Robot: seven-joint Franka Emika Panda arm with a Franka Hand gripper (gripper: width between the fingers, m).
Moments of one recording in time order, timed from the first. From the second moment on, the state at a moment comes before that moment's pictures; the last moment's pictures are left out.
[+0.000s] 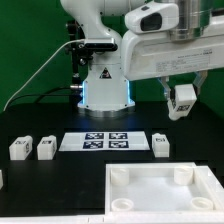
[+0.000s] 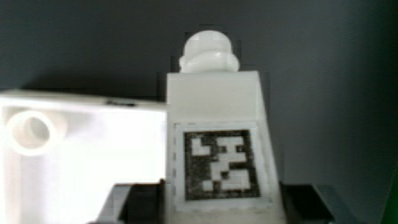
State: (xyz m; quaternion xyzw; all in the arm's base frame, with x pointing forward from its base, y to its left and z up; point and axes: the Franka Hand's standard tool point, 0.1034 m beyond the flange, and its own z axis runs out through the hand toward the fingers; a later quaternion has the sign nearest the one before) arm 0.497 0.120 0.150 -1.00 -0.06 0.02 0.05
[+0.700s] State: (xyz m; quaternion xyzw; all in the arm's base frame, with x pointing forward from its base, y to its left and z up) arm 0.577 0.110 0.160 -0.94 -0.07 -0.33 0.05
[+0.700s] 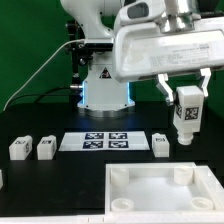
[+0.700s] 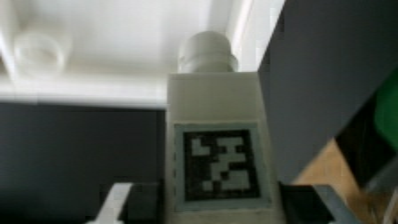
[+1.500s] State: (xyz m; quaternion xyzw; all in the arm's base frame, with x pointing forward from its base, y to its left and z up) arm 0.604 0.111 0.139 -0.94 -0.07 -0.32 0.05
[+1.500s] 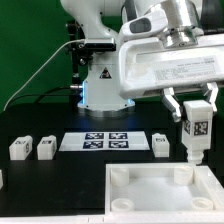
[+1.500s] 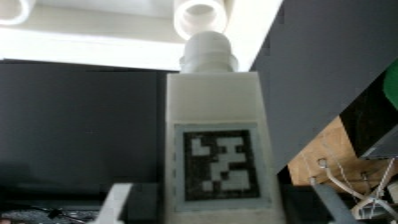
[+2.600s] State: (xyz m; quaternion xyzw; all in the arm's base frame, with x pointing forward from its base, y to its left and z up) arm 0.619 0.116 0.078 -0.95 -0.06 -0.29 0.06
